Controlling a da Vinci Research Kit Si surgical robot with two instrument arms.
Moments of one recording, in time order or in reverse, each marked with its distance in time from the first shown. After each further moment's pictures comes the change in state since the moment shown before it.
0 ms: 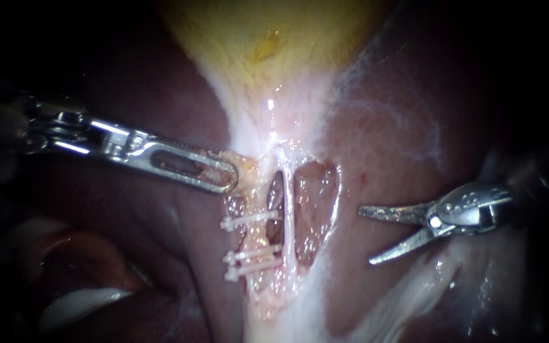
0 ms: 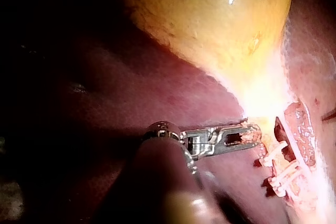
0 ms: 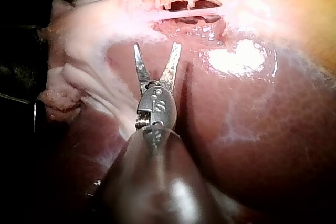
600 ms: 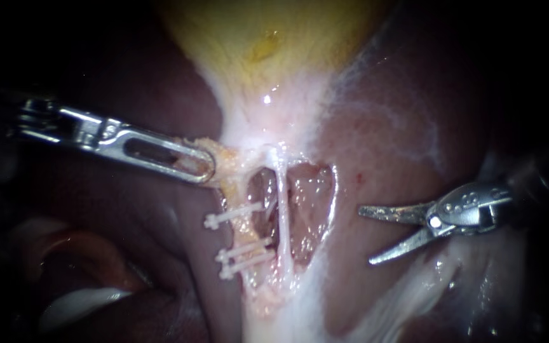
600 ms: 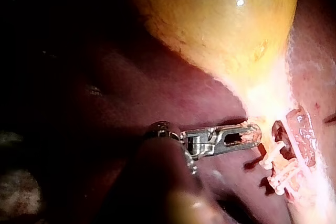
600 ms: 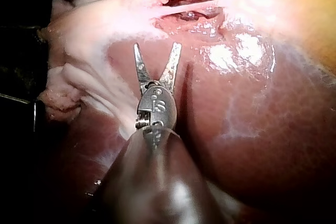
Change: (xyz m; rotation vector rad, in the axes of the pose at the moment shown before) right arm 0.000 0.000 0.000 0.001 0.000 0.000; left arm -0.001 -0.003 -0.006 -0.011 -0.019 -0.014
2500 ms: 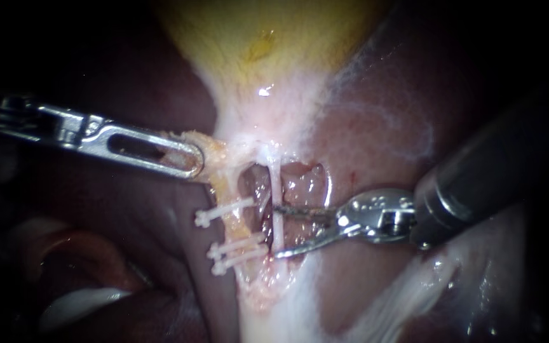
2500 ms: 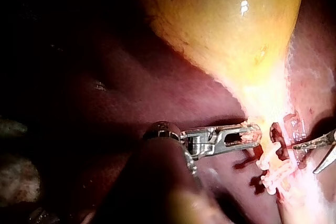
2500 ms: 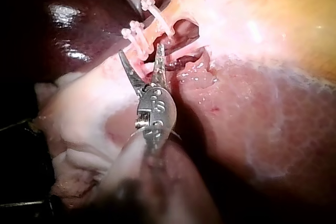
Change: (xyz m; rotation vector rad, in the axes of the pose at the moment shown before) right arm 0.004 0.001 0.013 0.135 -0.027 0.251; left arm 0.001 -0.002 -0.001 0.000 -0.019 -0.007
